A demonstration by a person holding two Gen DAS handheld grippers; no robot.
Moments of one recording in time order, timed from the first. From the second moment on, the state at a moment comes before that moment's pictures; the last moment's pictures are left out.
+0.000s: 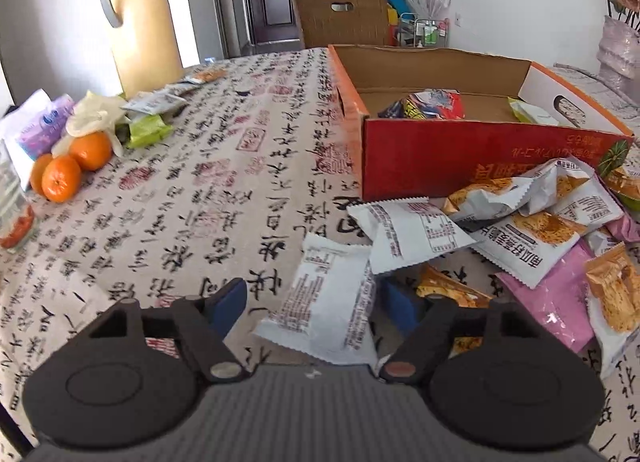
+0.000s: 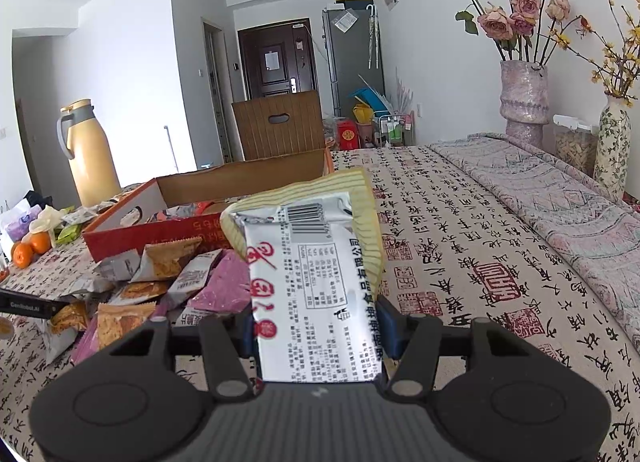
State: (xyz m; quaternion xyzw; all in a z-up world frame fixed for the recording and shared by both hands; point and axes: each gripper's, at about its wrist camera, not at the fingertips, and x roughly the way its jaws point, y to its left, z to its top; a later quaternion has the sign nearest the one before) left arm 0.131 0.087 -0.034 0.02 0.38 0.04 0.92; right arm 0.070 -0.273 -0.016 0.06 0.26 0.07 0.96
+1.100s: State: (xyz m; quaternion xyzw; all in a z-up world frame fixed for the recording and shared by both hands) left arm 0.086 0.053 0.052 -0.01 0.26 0.01 0.97; right arm 0.081 -0.258 0.027 0.07 0.21 0.11 0.97
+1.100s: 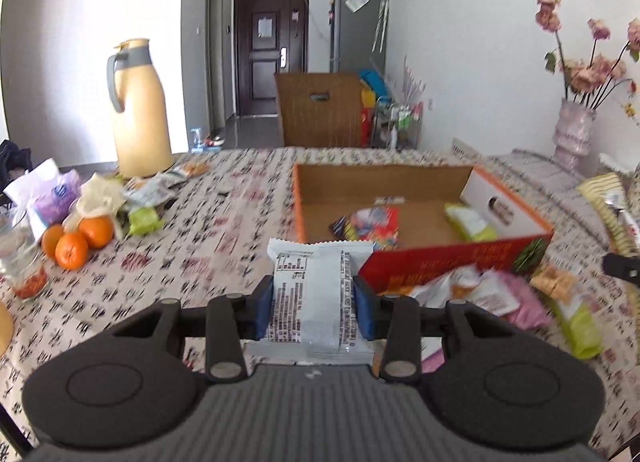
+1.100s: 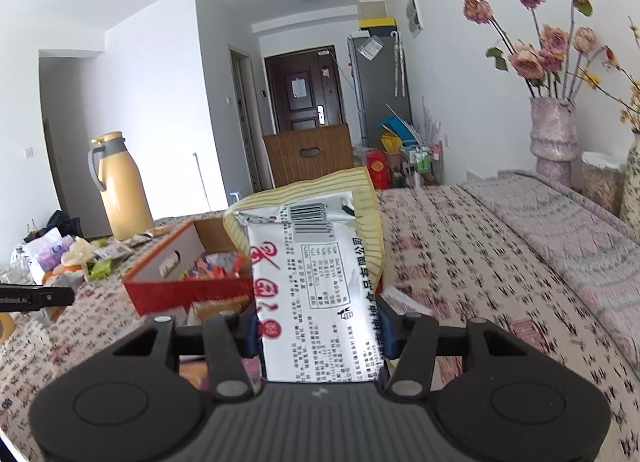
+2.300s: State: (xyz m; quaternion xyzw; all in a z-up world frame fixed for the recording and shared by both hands) left arm 0.252 0.005 0.058 -0.03 0.26 0.03 0.96; right arm 0.288 -0.181 0.035 0.08 0.24 0.12 0.96
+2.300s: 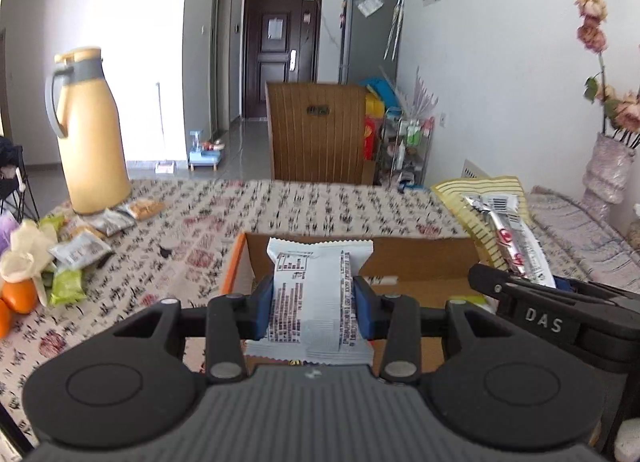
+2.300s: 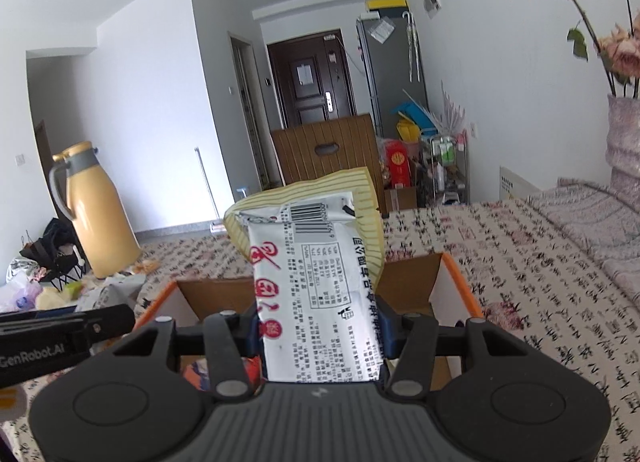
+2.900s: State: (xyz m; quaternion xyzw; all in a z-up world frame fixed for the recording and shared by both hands) left arm 0.267 0.011 0.018 -0.03 0.29 0.03 0.96; right arm 0.304 -0.187 0.002 0.09 0.29 0.08 0.95
